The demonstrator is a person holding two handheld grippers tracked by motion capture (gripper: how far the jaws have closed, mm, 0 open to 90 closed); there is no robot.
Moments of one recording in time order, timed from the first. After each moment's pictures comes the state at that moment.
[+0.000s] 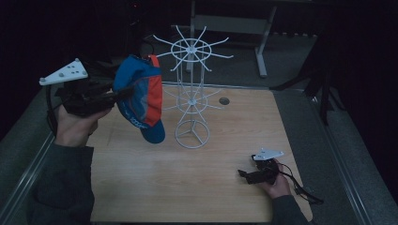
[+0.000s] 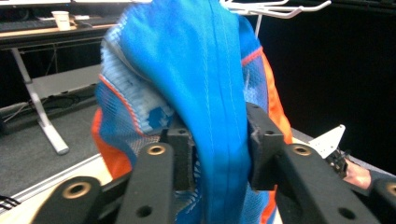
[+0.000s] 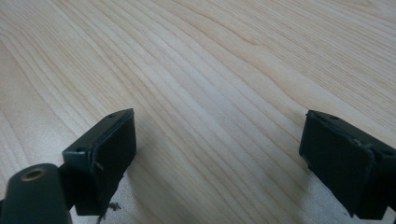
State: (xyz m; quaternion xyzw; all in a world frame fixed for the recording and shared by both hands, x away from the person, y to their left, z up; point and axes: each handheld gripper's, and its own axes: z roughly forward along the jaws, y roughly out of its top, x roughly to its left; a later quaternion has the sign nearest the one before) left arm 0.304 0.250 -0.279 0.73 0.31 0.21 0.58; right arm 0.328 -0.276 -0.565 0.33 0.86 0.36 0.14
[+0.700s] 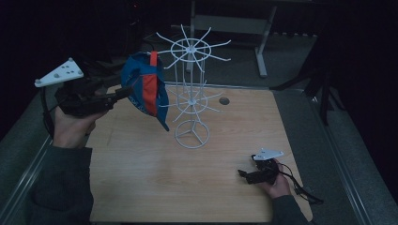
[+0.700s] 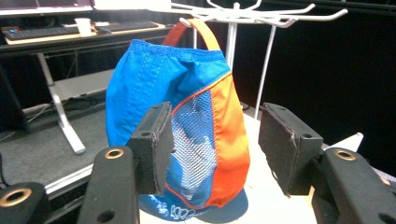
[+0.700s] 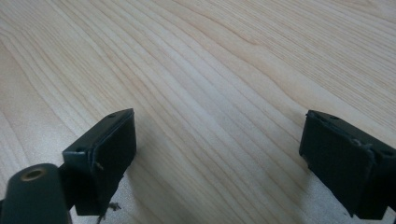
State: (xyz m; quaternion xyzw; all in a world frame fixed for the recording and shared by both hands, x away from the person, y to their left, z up) left arm 0.297 0.254 -0.276 0.71 0.33 0.24 0.57; right arm 0.327 -0.276 -0.565 0.33 0.86 0.36 0.14
